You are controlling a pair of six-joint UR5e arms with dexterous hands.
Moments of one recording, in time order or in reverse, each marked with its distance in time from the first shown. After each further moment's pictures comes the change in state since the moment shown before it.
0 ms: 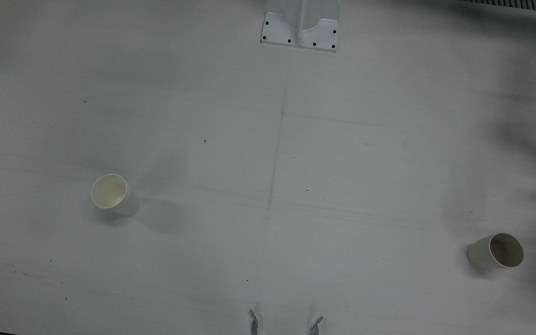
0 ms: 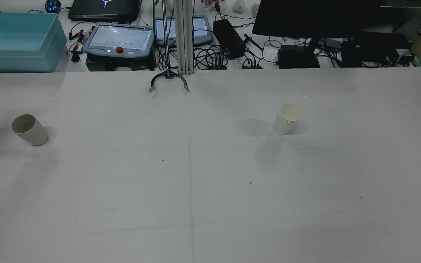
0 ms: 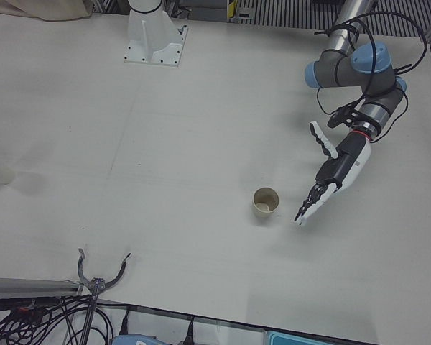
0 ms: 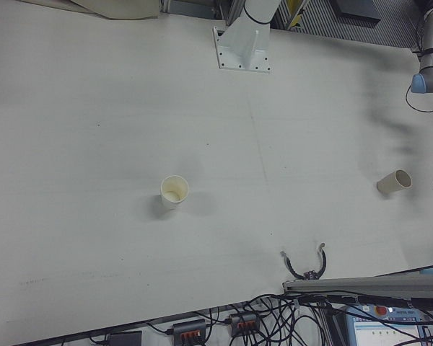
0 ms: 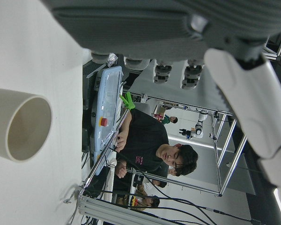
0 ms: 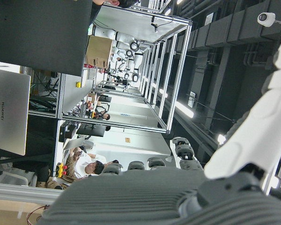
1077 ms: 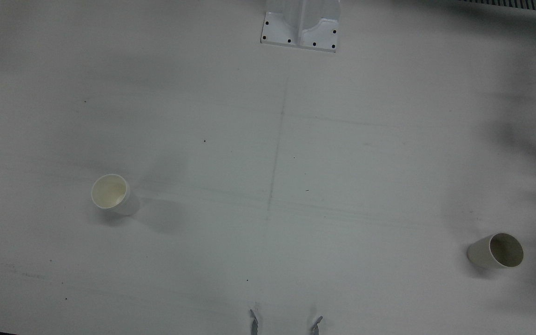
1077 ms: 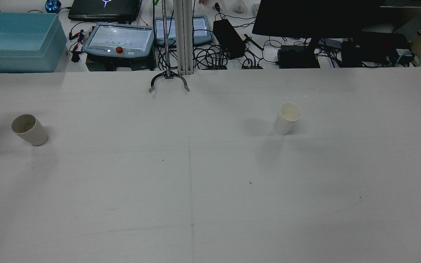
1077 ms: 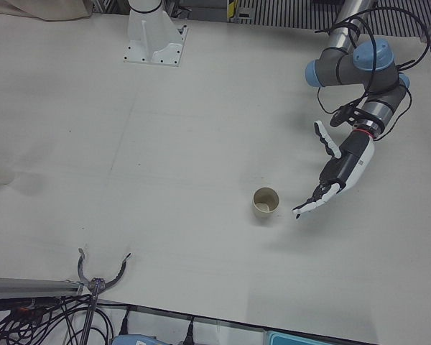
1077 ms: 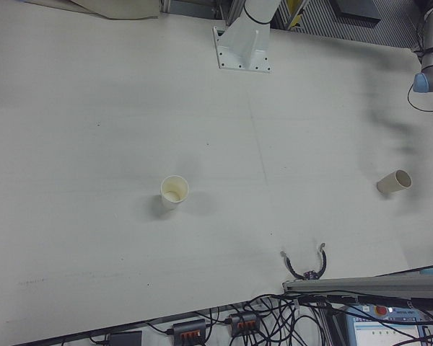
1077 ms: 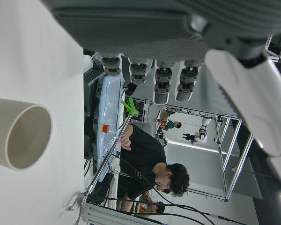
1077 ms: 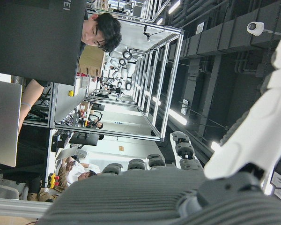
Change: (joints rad) left arm -0.019 0.000 -0.020 0.052 0.016 0.017; right arm -0.003 0.006 -0.021 0.062 -0.008 0.003
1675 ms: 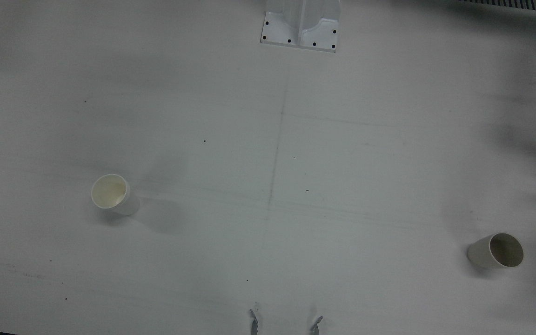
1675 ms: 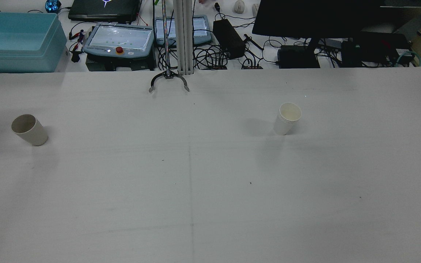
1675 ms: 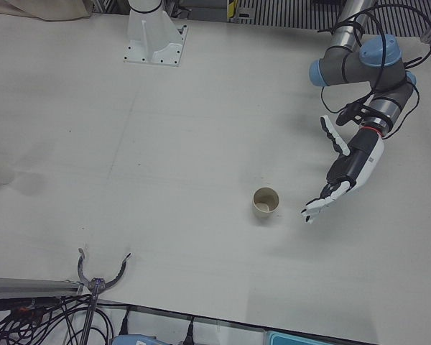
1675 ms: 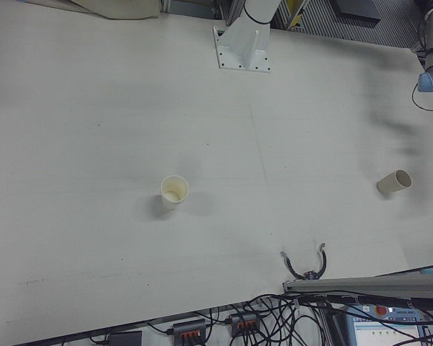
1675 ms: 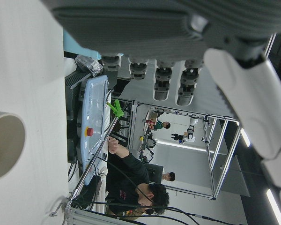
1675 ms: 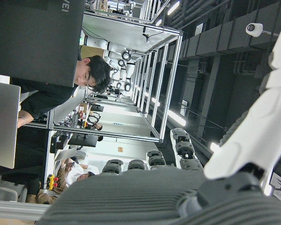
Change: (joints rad) left arm -0.040 0.001 -0.004 -0.028 0.001 0.005; right arm -0.001 0.002 0.001 0.002 0.000 0.000
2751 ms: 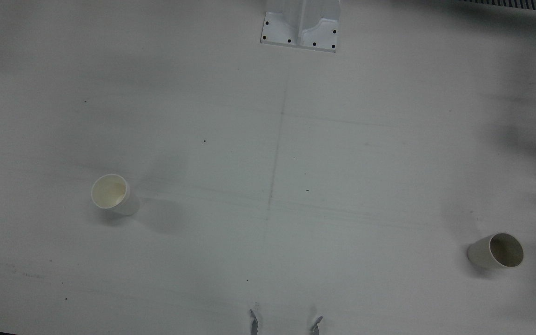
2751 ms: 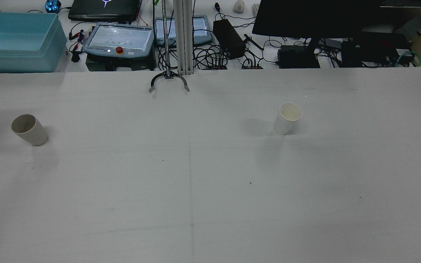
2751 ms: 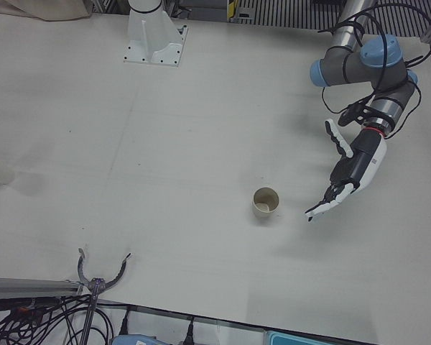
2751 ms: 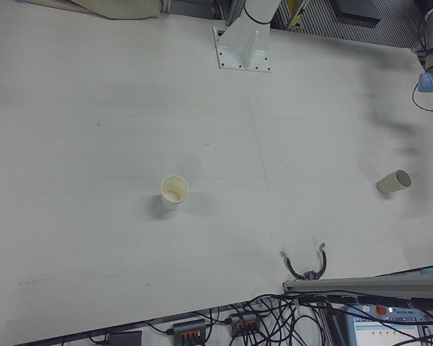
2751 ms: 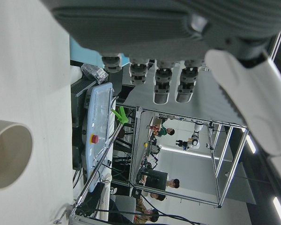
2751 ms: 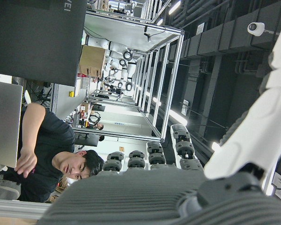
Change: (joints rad) left arm -0.003 0.000 0.003 0.031 0.001 -0.001; right arm -0.002 0.001 -0.006 0.000 0.000 0.001
